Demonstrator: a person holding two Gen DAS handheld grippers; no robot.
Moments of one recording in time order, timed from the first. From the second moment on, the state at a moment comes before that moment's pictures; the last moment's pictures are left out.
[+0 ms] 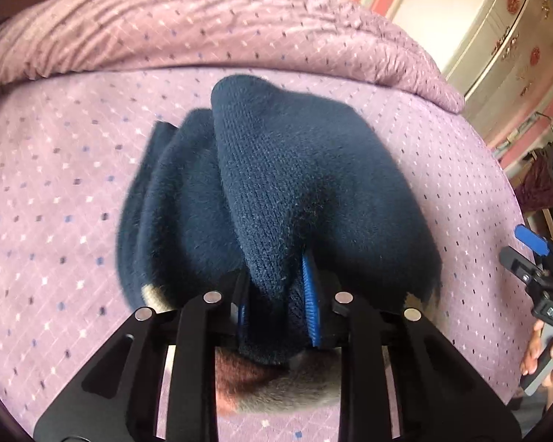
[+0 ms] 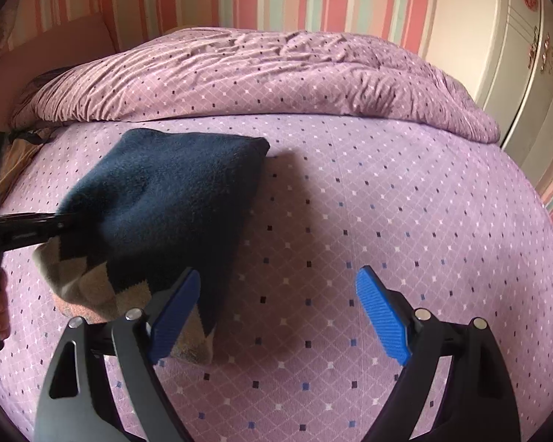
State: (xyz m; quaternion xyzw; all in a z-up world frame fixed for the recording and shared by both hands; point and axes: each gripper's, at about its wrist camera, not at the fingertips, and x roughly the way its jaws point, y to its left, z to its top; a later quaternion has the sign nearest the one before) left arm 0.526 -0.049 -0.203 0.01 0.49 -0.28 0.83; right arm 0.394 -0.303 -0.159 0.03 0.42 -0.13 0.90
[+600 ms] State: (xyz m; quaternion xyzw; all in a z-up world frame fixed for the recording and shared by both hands) left arm 0.538 -0.002 -0.263 0.00 0.51 -0.19 0.84; right arm 0.401 -0.276 -0.164 0.03 0.42 -0.10 0.90
